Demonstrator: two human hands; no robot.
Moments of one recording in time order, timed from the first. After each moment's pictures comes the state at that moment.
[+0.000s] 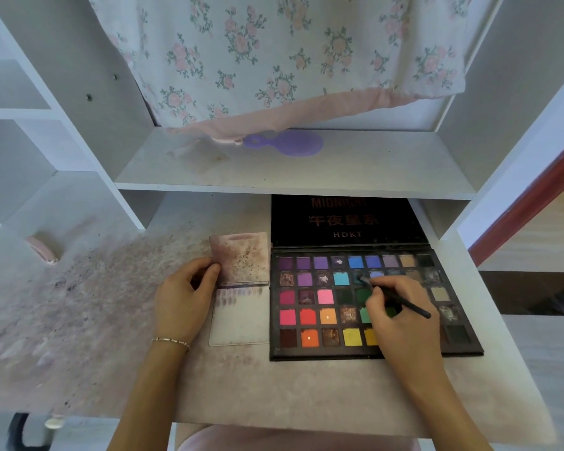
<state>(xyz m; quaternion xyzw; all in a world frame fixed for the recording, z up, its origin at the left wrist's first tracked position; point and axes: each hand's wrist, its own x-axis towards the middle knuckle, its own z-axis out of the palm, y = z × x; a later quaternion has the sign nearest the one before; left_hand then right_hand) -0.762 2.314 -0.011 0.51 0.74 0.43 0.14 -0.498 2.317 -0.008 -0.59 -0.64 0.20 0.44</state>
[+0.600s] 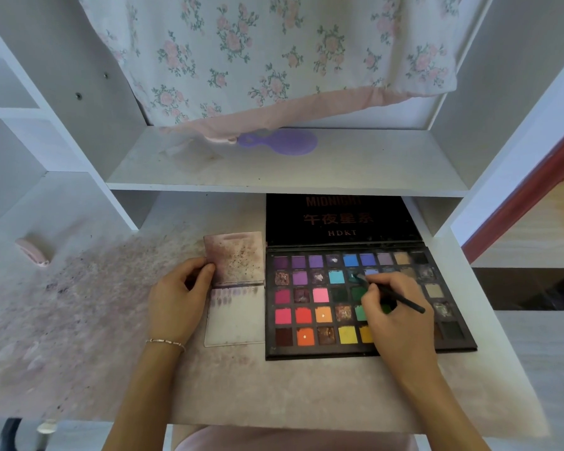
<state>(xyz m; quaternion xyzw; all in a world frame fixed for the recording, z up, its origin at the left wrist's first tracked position) -0.762 2.313 -0.012 0.51 0.74 0.42 0.14 -0.499 2.317 -0.008 -0.59 -0.63 0.23 0.46</state>
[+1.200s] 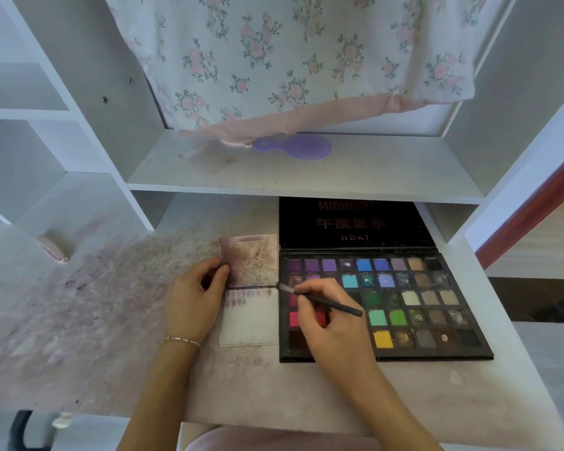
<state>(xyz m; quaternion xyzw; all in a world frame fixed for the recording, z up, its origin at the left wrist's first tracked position) -0.763 2.313 -0.011 0.51 0.74 0.41 0.15 -0.573 2.301 0.005 -0.47 -0.67 0.37 0.43</state>
